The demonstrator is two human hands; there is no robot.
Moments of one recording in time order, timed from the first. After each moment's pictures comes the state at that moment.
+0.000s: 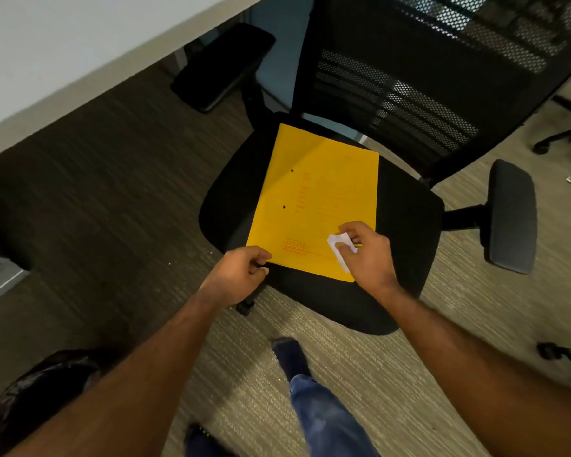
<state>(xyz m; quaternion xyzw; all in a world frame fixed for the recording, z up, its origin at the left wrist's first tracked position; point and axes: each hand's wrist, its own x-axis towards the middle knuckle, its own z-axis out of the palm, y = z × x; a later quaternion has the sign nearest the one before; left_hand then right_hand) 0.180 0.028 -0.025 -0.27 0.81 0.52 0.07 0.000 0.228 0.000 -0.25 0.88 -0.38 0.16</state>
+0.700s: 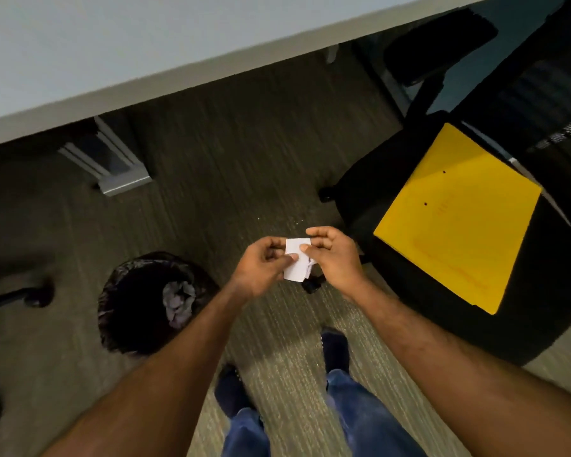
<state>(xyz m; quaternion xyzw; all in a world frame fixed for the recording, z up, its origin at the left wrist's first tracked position) 0.360 -0.001 -0.035 -0.49 0.47 0.72 -0.12 0.212 0.063 -0.028 -0.23 0.72 -0.44 0.48</state>
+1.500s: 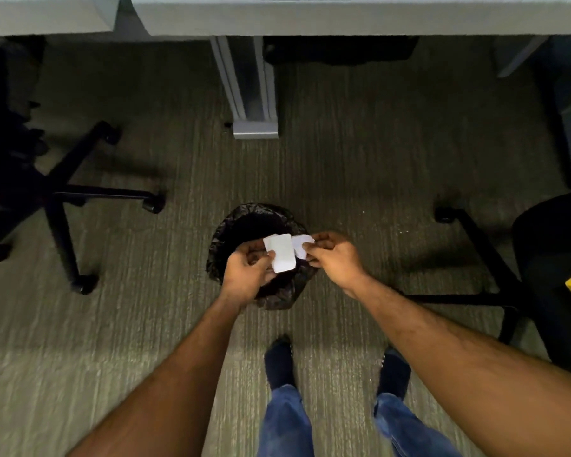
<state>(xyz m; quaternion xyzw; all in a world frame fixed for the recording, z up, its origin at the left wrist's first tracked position) 0.630 0.009 -0.110 -0.67 0.22 0.62 -0.34 0.456 -0.010 -0.095 -0.30 0.67 -0.29 0.61</state>
